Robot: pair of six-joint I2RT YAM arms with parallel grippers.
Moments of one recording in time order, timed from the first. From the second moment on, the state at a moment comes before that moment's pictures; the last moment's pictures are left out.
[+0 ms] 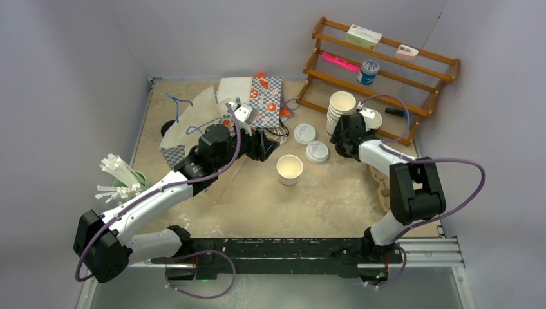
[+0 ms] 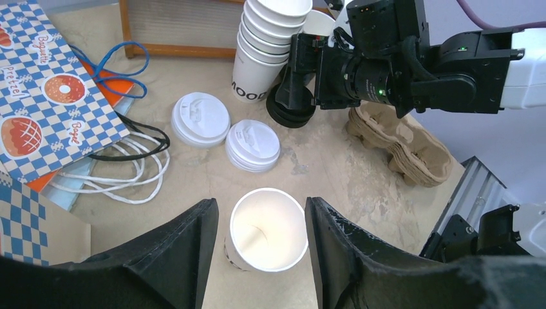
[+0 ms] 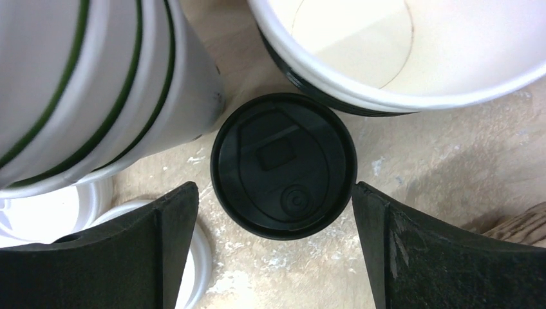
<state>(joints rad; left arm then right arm) -0.71 1.13 0.87 0.09 0.13 -0.33 0.22 1.61 0.90 -0.12 0.41 0.51</state>
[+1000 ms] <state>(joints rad) -0.71 1.13 0.87 0.11 0.13 -0.33 0.18 1.72 0.99 -0.13 0.42 0.51</state>
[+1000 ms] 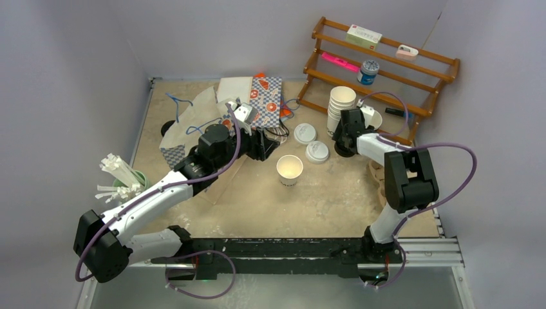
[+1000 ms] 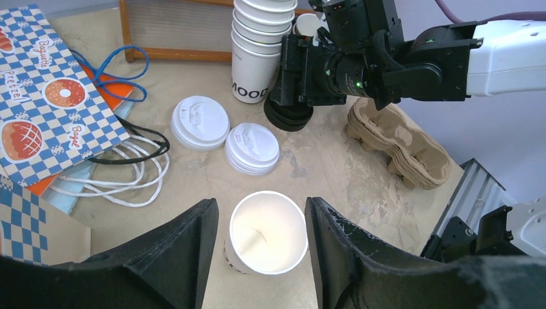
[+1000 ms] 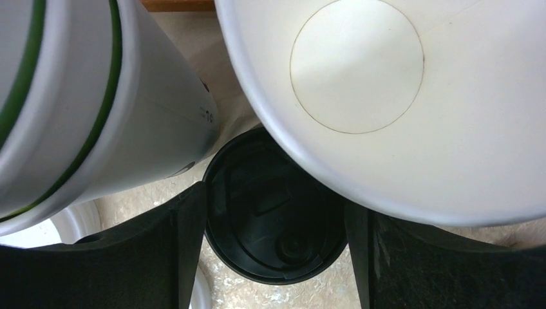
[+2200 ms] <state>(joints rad) -0.77 1.13 0.87 0.03 0.10 -0.31 0.53 1.16 0.95 -0.41 0.21 0.47</state>
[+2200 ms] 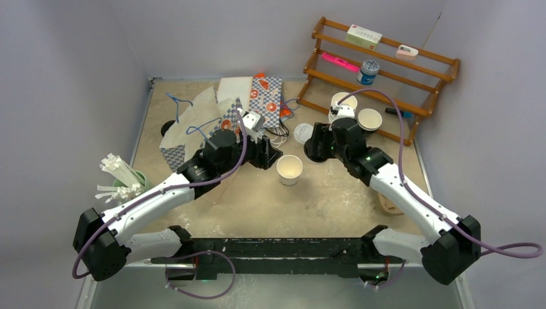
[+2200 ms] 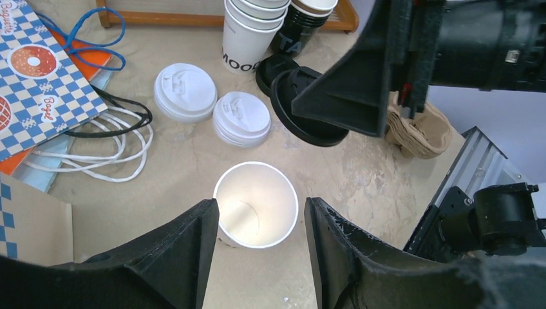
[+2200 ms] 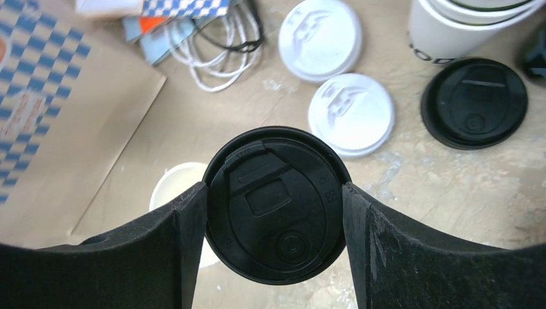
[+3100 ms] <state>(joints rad) -0.71 1.09 0.79 -0.08 0.07 -0.45 0.81 1.32 0.98 -0.40 0.14 0.29</state>
